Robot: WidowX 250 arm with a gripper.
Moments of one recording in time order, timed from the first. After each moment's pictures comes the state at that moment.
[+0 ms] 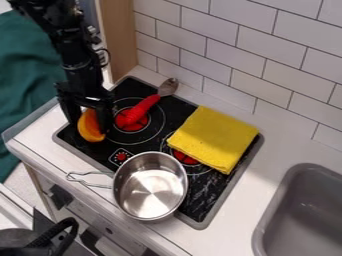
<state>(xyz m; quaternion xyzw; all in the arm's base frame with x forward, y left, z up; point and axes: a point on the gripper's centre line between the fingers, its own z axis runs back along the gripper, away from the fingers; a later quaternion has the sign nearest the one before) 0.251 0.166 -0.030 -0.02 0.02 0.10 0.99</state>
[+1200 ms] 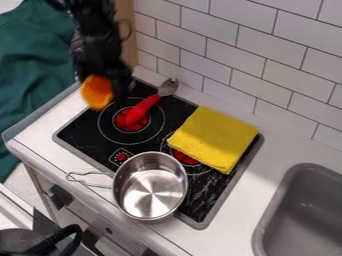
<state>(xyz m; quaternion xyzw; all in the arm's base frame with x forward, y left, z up) 0.284 0.137 0.035 0.03 -0.06 0.06 1.00</state>
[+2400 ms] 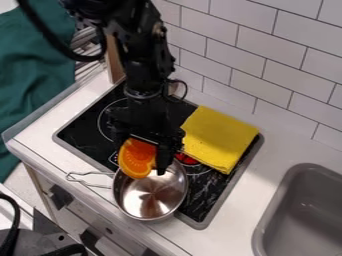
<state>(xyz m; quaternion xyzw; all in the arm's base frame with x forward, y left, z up) 0.223 0.028 0.004 -0.01 0.04 0.08 1.00</state>
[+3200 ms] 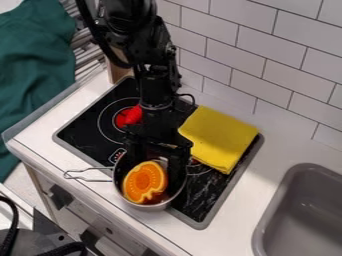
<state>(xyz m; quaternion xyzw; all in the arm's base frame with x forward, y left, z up) 0.235 0.030 -0.033 -0.07 0.09 0.06 0.99</state>
